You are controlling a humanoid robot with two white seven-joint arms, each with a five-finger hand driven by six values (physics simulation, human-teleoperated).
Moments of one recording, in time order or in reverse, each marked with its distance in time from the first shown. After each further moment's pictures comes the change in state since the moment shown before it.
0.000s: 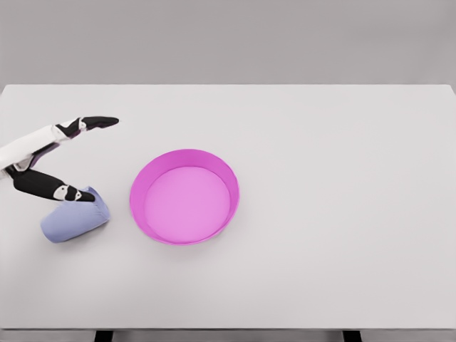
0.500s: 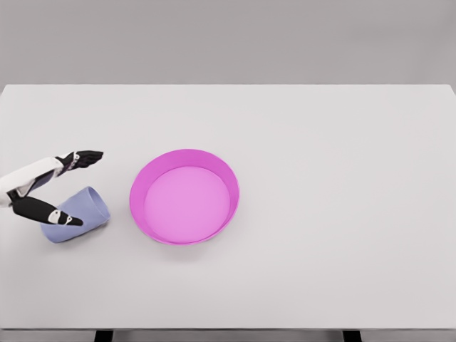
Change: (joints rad) left arm 0.155 0.027 0.053 0.007 0.002 0.288 0.014; right arm 0.000 0.000 0.000 0.000 0.000 0.000 0.000
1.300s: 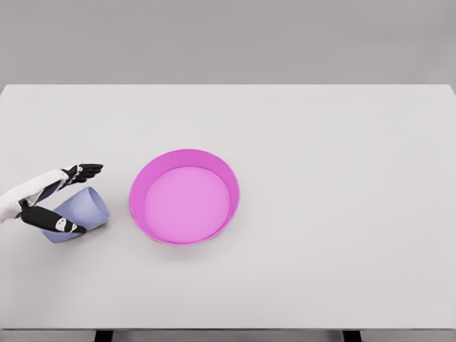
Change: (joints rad) left arm 0.041 -0.082 0.052 -0.001 -0.072 0.188 -0.004; right arm 0.000 0.000 0.000 0.000 0.000 0.000 0.000
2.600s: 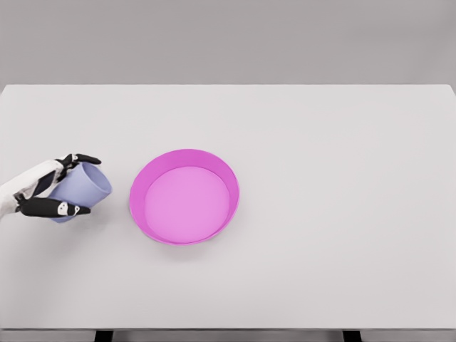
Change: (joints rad) left arm 0.023 -0.026 0.030 0.017 0.068 -0.096 0.054; right arm 0.000 0.000 0.000 0.000 0.000 0.000 0.000
